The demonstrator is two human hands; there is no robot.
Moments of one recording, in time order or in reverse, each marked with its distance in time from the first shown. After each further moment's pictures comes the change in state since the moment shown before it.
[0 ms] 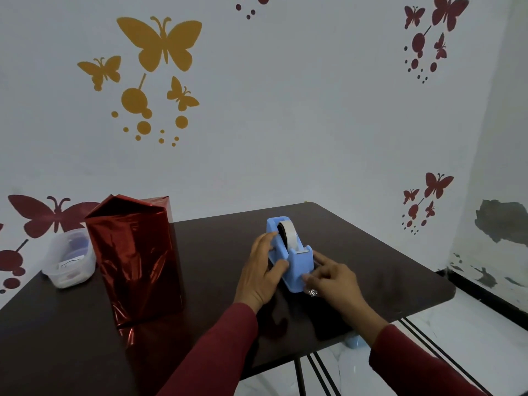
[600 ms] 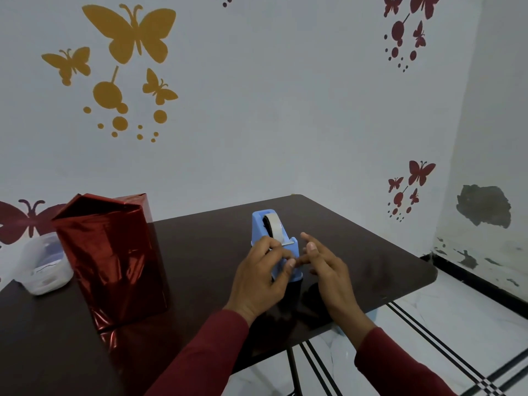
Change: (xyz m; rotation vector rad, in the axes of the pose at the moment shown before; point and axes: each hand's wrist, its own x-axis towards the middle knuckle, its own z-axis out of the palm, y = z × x) left_hand -0.019 0.023 0.013 0.290 0.096 0.492; right_hand -0.023 -0.002 0.006 0.189 0.155 -0.210
